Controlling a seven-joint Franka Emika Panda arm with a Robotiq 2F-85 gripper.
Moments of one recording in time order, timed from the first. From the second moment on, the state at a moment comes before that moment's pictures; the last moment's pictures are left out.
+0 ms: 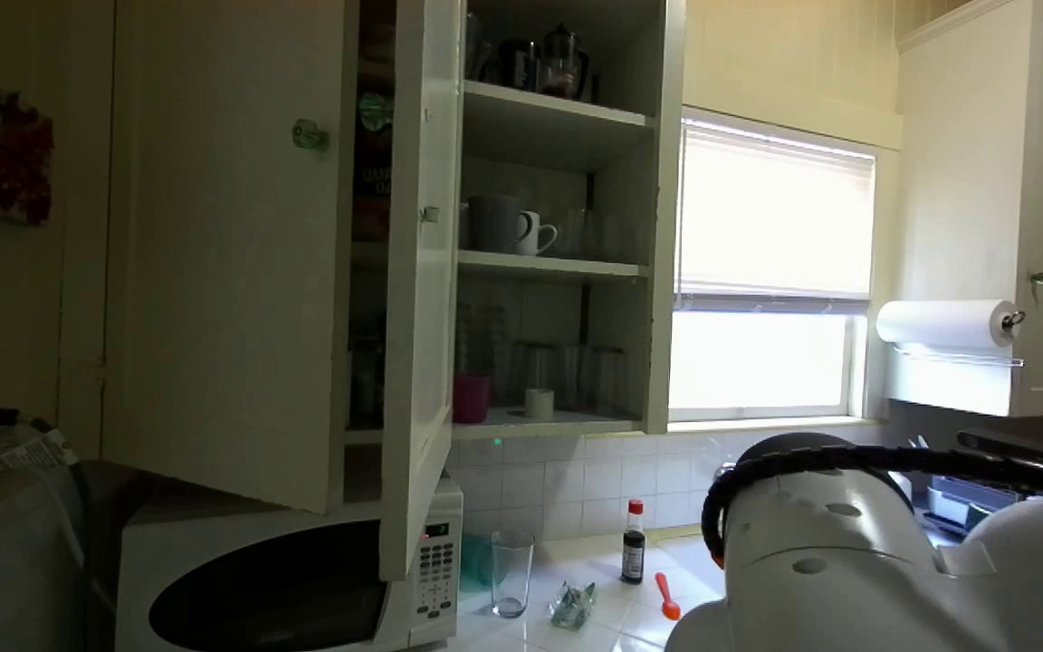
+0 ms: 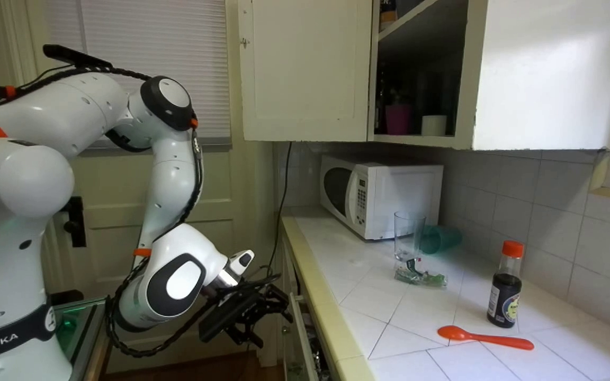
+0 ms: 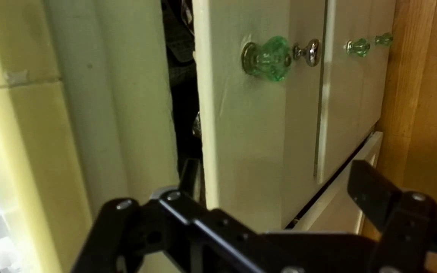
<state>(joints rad) 1.00 1.04 -0.60 -2.73 0.08 4.09 -0.56</state>
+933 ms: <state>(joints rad) 0.66 1.04 -0.45 -2.57 0.02 4.10 -0.87</state>
